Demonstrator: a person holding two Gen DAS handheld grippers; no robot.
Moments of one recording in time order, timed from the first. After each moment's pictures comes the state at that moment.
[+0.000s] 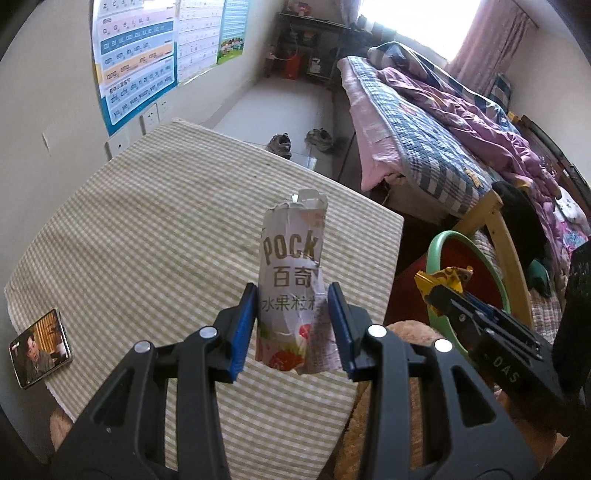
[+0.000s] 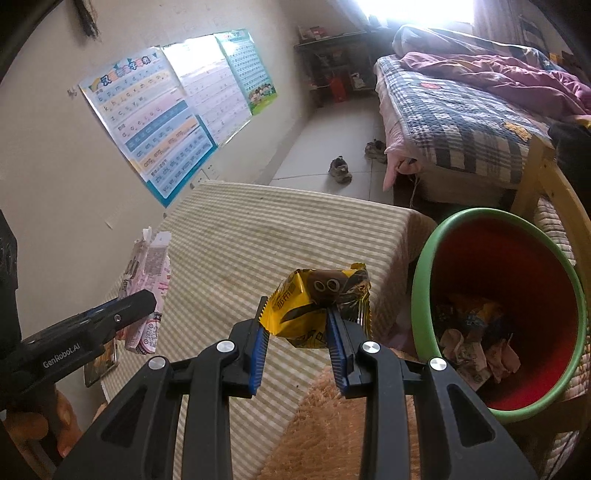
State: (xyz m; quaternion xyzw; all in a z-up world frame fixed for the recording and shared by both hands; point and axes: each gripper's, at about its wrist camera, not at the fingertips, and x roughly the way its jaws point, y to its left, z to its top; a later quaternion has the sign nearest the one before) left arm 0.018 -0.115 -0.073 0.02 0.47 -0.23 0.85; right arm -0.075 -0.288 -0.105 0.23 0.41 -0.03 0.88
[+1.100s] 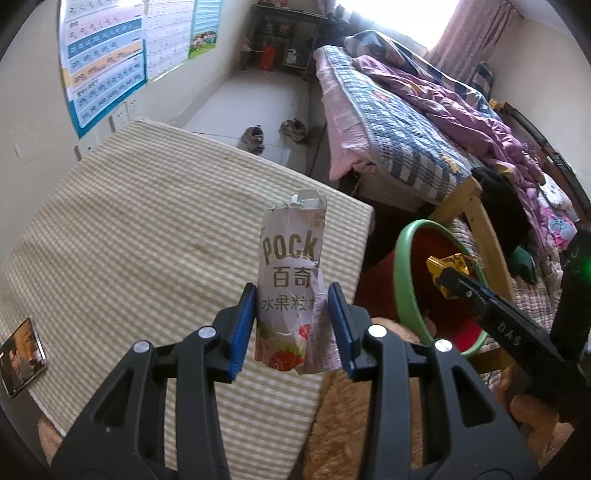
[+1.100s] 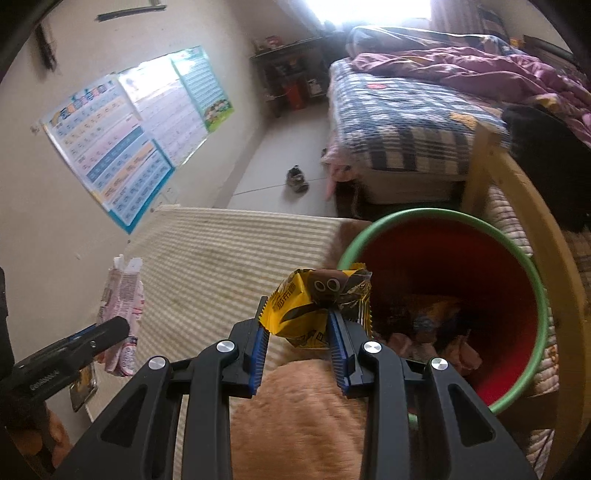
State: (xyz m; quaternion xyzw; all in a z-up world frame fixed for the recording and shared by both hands) left arm 0.013 -0.156 -0.073 0.03 0.48 -0.27 0.83; right arm -0.096 -0.351 -0.107 0.25 0.40 -0.11 0.87
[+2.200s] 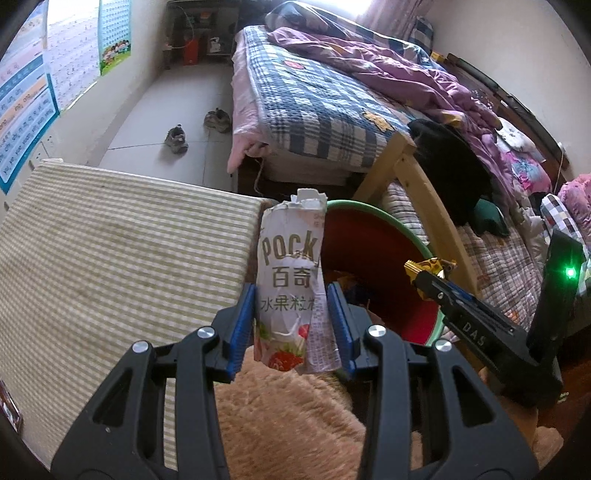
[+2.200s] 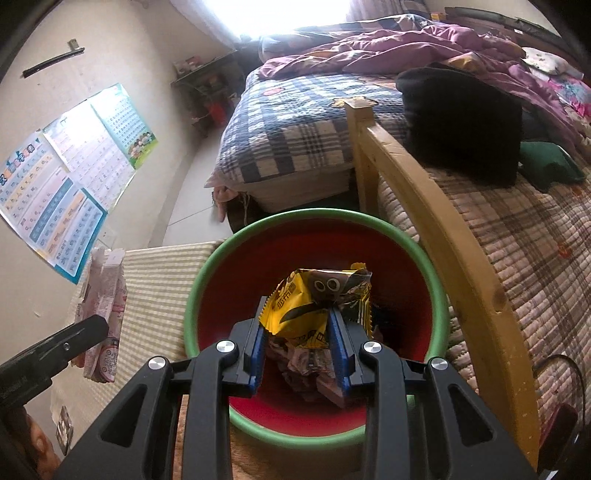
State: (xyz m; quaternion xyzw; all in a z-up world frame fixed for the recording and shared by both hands) left arm -0.010 -0.293 -0.080 0.09 0.48 -0.37 0.79; right arm -0.159 -0.451 -0.132 0.30 0.39 -0.23 0.84
